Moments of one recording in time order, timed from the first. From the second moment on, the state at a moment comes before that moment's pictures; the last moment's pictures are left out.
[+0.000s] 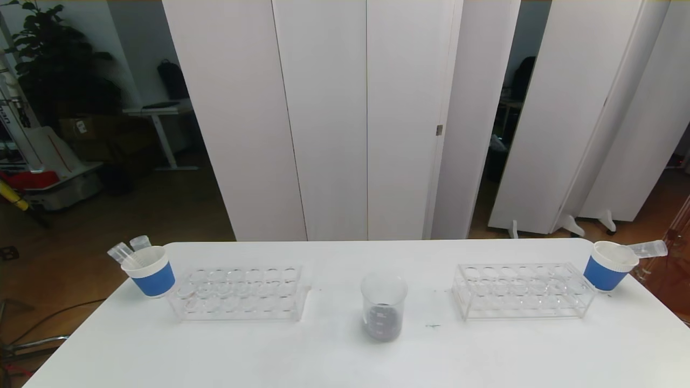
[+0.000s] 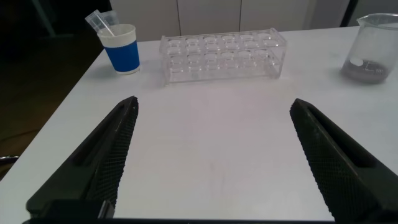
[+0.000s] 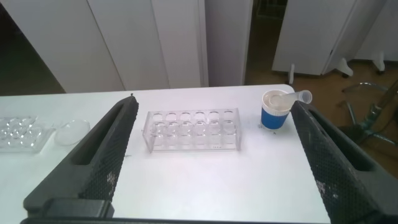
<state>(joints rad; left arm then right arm) 0.00 0.00 0.00 0.01 -0.03 0.04 -0.07 0.74 -0.98 0.37 0.07 0.10</state>
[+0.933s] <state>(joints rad) 0.00 0.00 0.00 0.01 -0.03 0.04 0.00 0.12 -0.31 0.44 0.01 0.09</state>
